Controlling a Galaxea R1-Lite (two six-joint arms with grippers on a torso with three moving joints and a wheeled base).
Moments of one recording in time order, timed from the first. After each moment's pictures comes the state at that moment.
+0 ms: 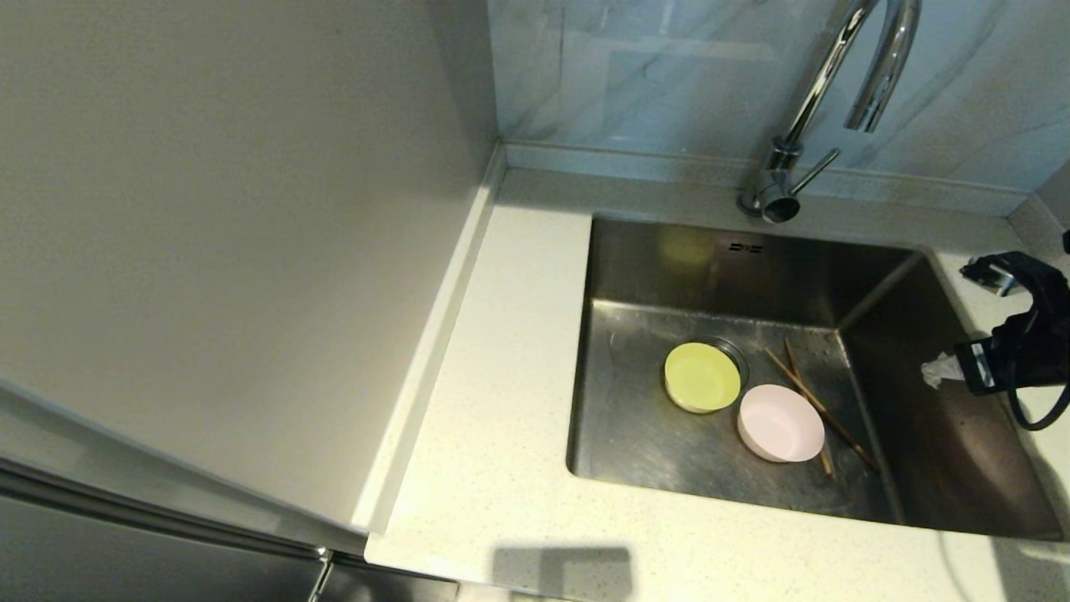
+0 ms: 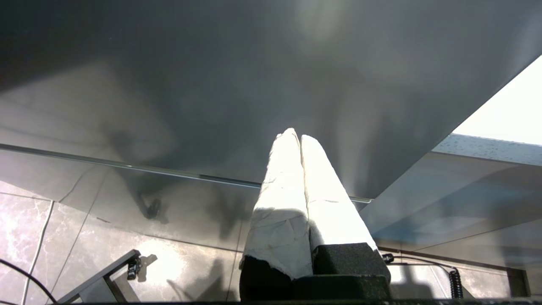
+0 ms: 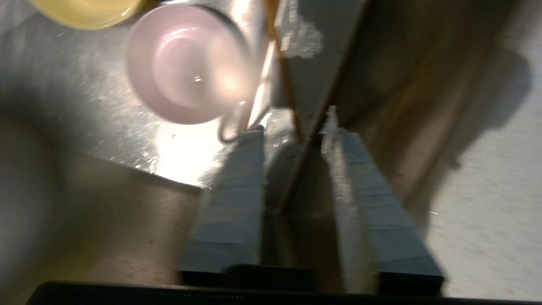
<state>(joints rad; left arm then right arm) 0.00 0.00 0.00 0.00 0.02 -0.03 -0.31 1.73 -1.20 0.24 0.20 -0.37</state>
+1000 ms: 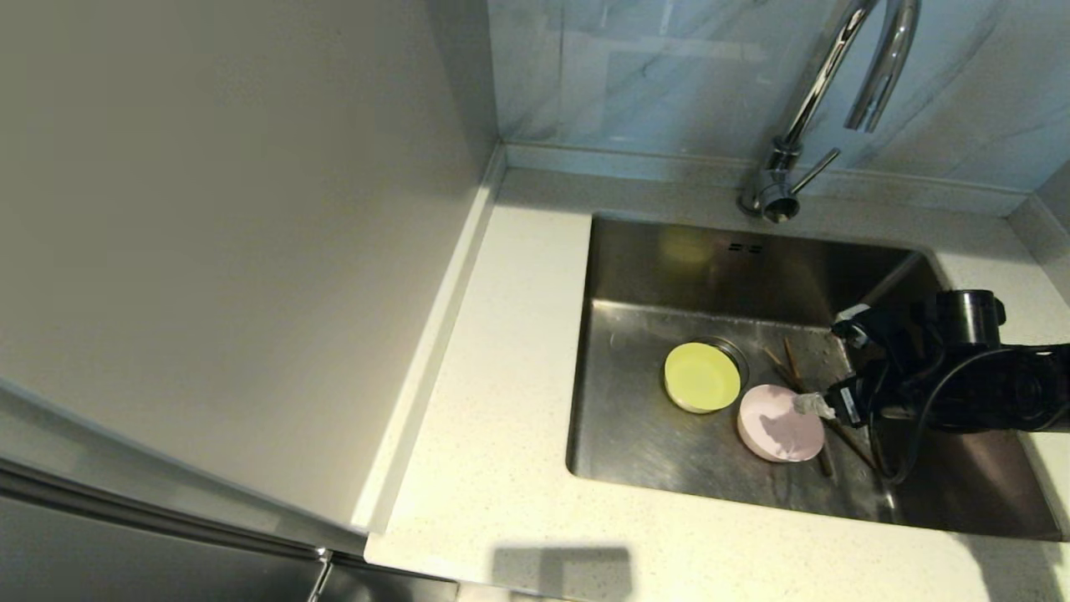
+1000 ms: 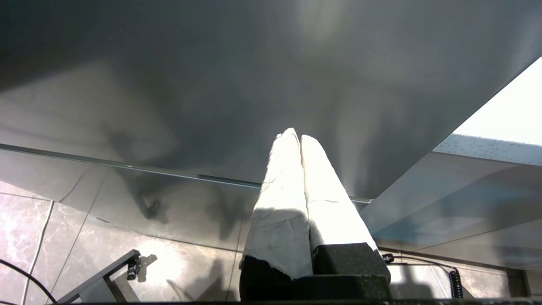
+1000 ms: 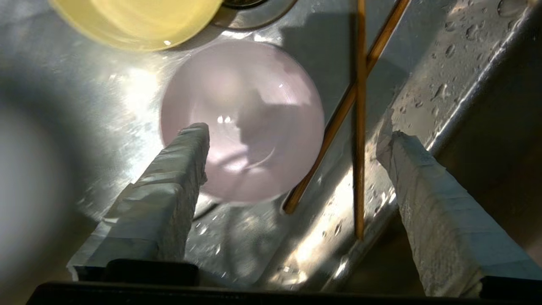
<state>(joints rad) 0.00 0.00 0.00 0.00 0.02 -0.03 -0.13 1.99 -1.00 -0.31 0.18 -0.41</state>
